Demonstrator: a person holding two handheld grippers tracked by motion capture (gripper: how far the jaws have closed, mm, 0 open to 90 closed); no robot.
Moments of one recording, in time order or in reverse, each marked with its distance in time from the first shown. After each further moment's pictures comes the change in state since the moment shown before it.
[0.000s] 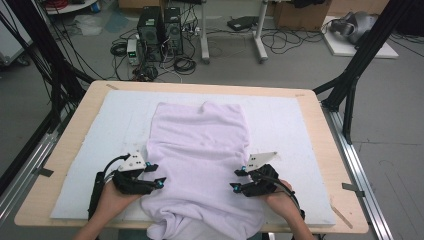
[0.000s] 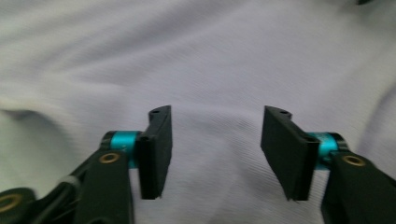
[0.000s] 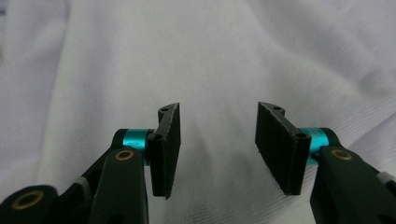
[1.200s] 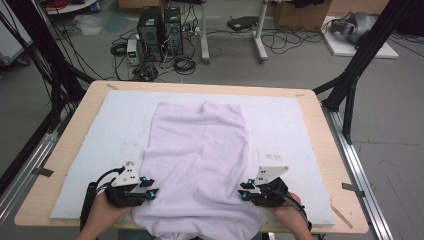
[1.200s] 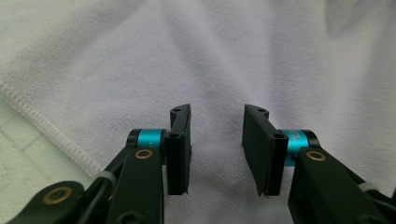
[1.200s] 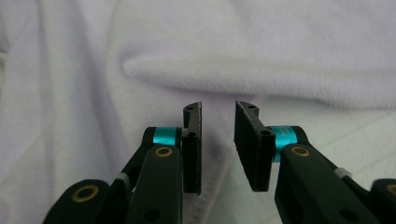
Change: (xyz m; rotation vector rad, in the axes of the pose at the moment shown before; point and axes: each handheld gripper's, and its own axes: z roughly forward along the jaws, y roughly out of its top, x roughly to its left) left arm -0.009 -0.025 -0.014 0.041 0.049 0.038; right arm 0.020 -0.029 -0.018 -0.023 -0.036 0.003
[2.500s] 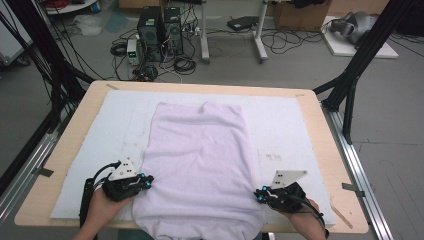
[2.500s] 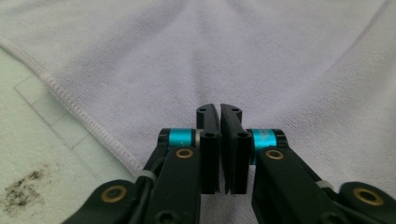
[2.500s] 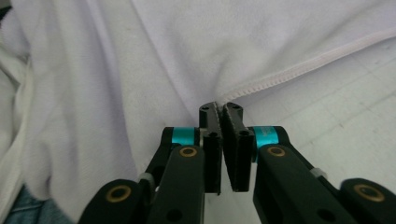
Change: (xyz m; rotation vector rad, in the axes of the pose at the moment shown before) left arm 0.013 0.002 -0.008 -0.046 0.055 -0.033; right arm 0.003 -0.017 -0.040 0.028 -0.033 0.059
